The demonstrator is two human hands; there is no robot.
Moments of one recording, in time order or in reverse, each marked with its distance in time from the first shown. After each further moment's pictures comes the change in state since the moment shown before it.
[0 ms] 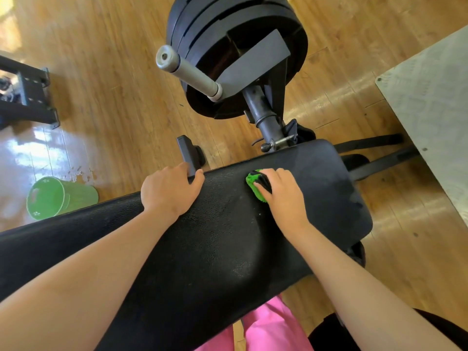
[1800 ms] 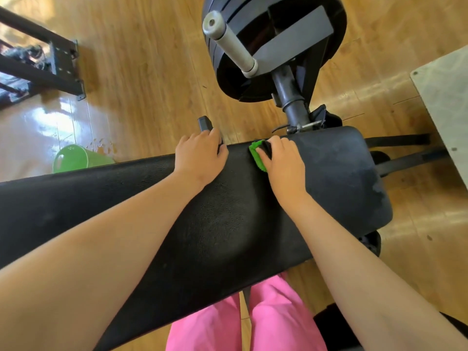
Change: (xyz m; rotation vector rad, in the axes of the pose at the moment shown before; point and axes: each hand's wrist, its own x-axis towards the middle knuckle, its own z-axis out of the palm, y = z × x) left_hand -0.014 -0.009 -0.007 -0.129 0.041 0.122; right_hand 0.018 -0.054 0.016 -0.068 0.066 -0.038
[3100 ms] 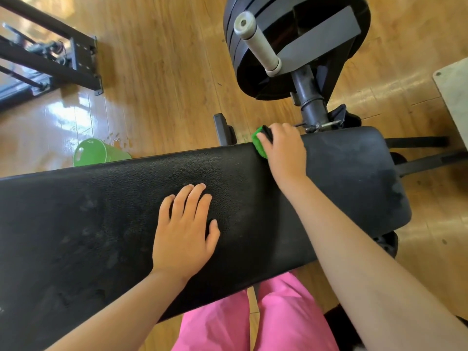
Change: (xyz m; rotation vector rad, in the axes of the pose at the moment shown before) left_hand -0.166 -0.029 -0.005 0.205 0.078 -0.001; right_hand 0.024 -0.050 -0.004 0.087 -0.072 0.033
